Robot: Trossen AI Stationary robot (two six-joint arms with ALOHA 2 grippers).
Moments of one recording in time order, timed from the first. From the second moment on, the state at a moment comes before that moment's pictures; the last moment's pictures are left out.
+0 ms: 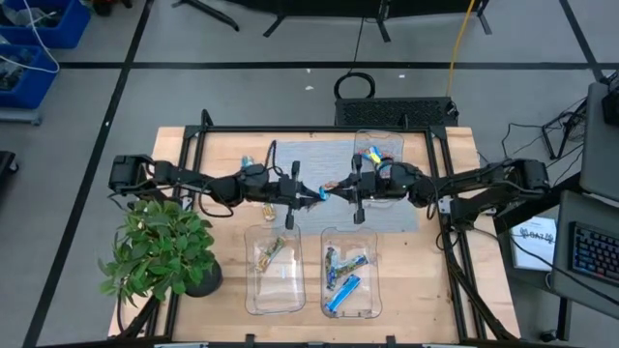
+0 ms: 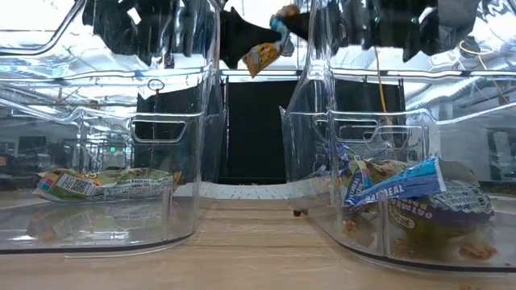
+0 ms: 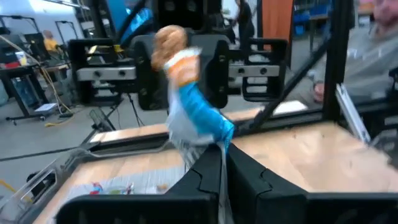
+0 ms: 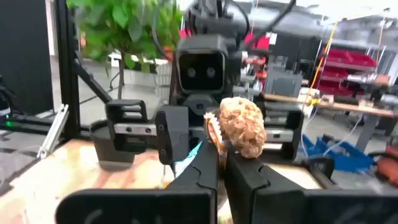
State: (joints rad) left arm 0.08 1.56 0.77 0.79 0.18 0.15; right arm -0.09 1.35 0.59 0.84 -0.13 -0.12
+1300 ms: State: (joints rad) left arm 0.19 1.22 0.77 0.46 -0.33 0.30; right arm 0.15 1.48 0.74 0.74 -0.15 -0.12
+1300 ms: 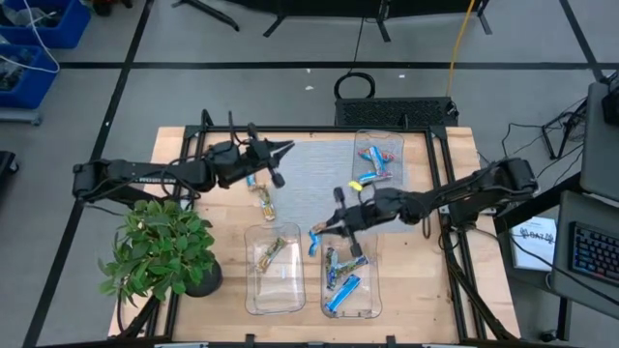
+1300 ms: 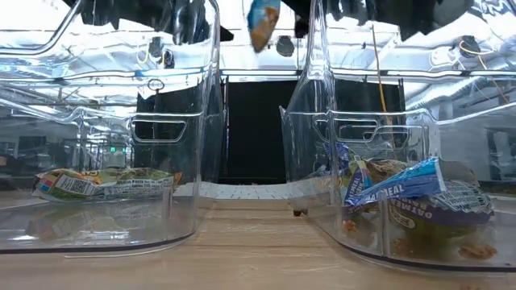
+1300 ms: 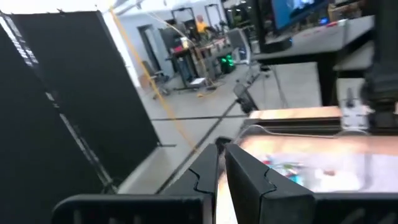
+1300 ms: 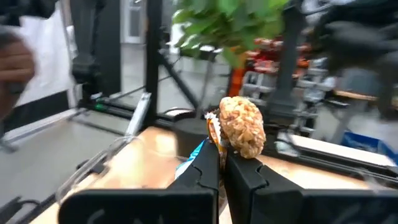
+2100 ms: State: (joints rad) left arm 0.33 1.20 0.77 0.37 -0.32 0.23; right arm 0.20 1.96 1.10 0.73 -0.26 -0.13
